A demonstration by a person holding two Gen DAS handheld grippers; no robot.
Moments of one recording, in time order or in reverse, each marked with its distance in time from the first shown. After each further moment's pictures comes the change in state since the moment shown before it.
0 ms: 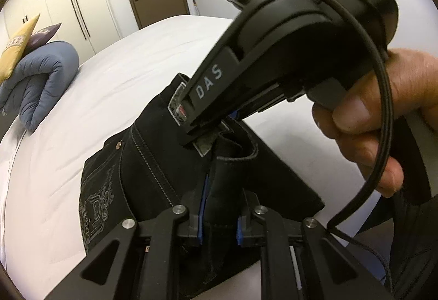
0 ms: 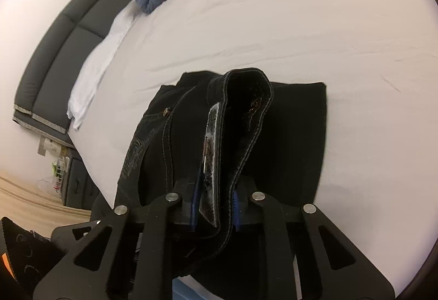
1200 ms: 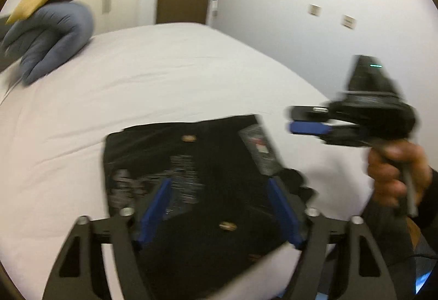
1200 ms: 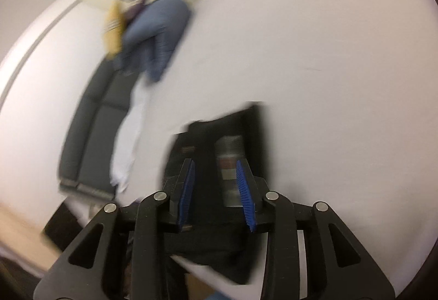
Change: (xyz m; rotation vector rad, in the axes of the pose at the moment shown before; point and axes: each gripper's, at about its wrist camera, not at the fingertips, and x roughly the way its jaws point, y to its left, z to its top) left arm -0.035 0.102 -0.012 -0.314 -0.079 -0.139; right arm -0.036 -0.032 -0.039 0.217 -0.220 0.248
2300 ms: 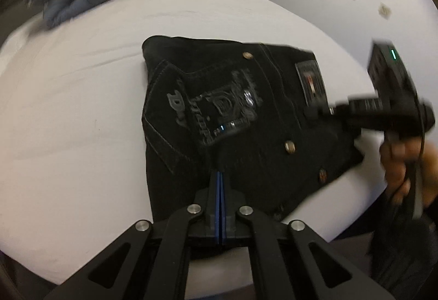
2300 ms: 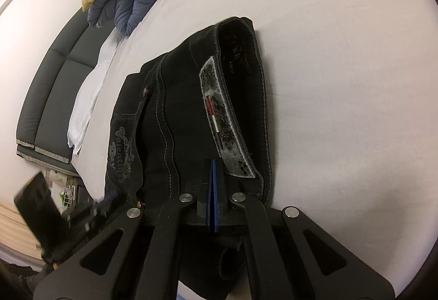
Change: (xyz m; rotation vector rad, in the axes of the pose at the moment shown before) left arm 0.028 0.042 -0.087 -0.067 0.163 0.113; right arm 0.067 -0.025 -0.056 -0.065 0.111 -0.268
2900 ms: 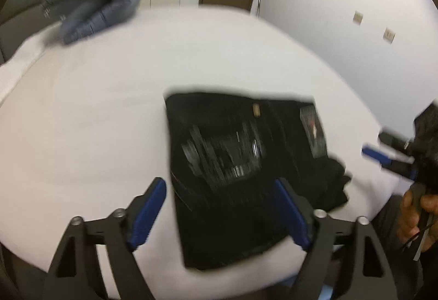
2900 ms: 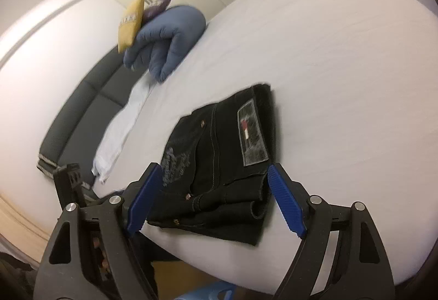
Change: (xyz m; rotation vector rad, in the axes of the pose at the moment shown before) left arm -0.057 0.017 0.046 -0.086 -0.135 0.008; right arm -0.117 0.014 -0.050 0.010 -0.273 0.119
